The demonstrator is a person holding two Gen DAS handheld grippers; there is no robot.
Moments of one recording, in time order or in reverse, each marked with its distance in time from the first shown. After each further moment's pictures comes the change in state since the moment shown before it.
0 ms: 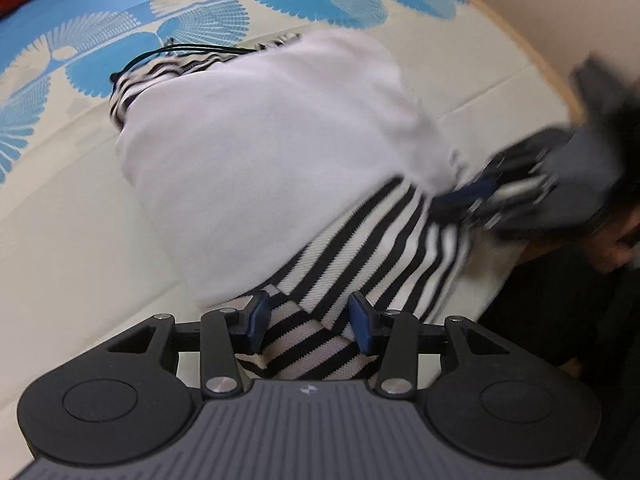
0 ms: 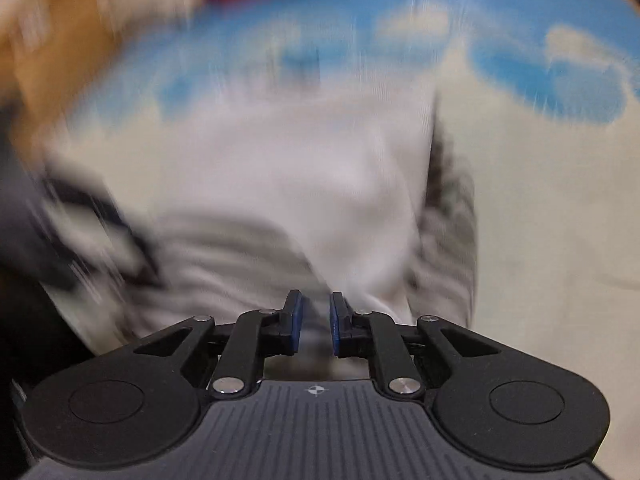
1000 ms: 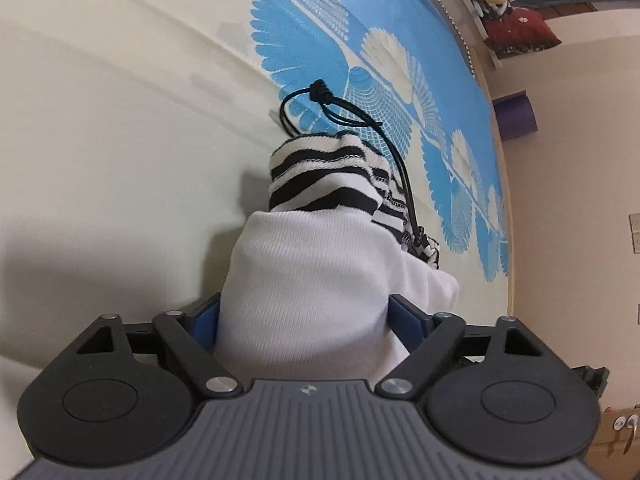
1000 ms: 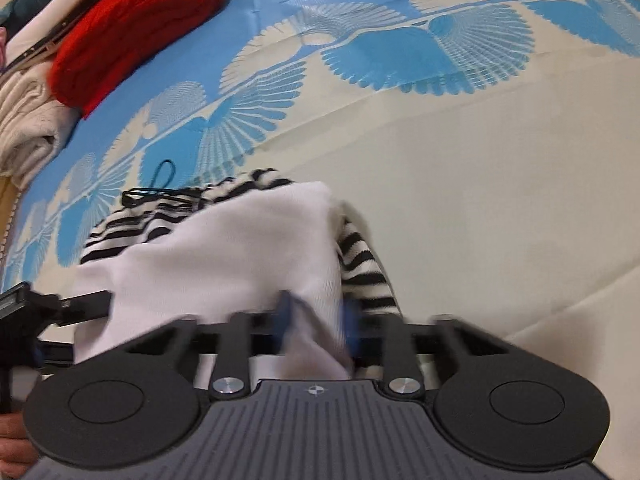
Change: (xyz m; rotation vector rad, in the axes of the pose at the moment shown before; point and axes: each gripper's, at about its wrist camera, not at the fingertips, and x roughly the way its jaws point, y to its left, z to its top) left arm 0.061 0.144 0.034 -0.853 -0.233 -0.253; right arm 0.024 -0.061 0.068 0.542 -0.198 -0.040
